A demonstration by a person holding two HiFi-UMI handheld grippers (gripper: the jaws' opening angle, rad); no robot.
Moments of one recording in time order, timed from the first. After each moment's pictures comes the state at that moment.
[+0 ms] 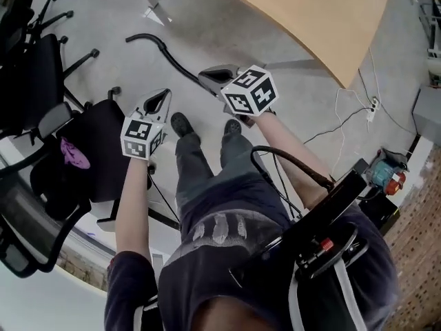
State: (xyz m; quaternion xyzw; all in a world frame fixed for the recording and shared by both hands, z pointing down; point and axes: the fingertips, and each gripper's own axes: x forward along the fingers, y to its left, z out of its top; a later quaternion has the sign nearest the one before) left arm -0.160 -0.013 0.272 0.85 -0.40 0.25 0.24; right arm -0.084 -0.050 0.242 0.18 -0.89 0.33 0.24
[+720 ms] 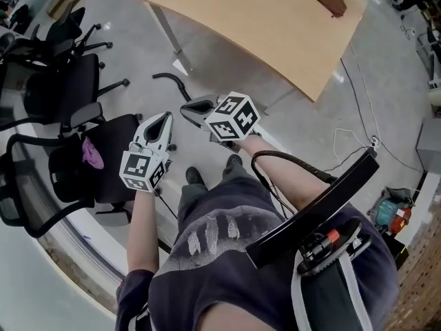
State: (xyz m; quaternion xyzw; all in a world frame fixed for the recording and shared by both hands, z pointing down) left arm -0.100 0.078 0.030 0.85 -0.50 0.13 0.11; right arm -0.082 0.064 0.053 0.07 -0.95 0.25 0.17
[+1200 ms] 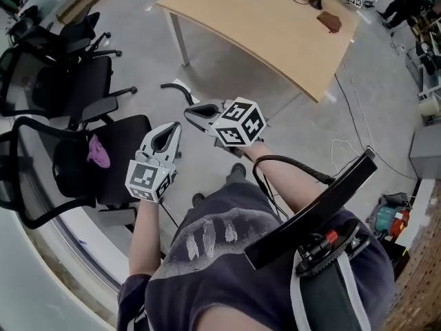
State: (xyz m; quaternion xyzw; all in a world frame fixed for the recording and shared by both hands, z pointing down) left arm -0.150 0.181 -0.019 0.87 -0.49 0.09 0.06; right arm -0.145 0.148 -0.006 0.08 -0.96 0.19 0.16
